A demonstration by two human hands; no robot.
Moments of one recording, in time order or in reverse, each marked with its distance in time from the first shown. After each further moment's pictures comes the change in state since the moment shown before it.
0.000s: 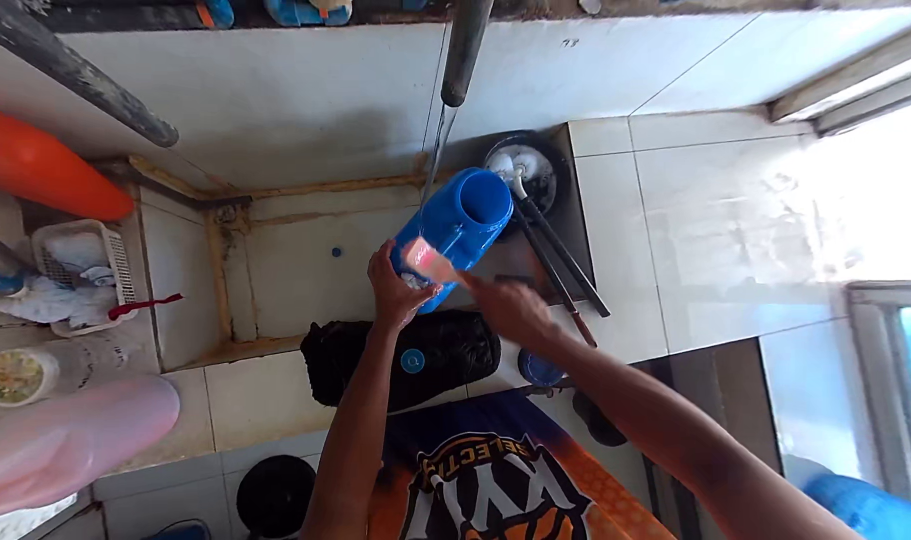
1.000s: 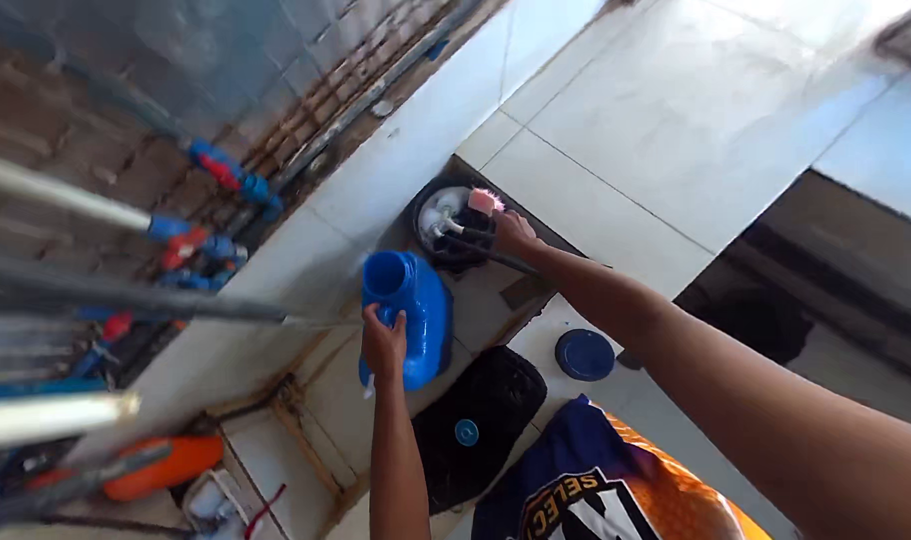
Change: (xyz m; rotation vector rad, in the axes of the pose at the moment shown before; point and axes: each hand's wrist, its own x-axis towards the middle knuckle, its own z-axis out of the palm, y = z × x) left_hand 0.109 0.093 0.026 0.626 -0.221 -0.058; right_hand 0.153 0.228 -0.002 0.514 0.406 0.462
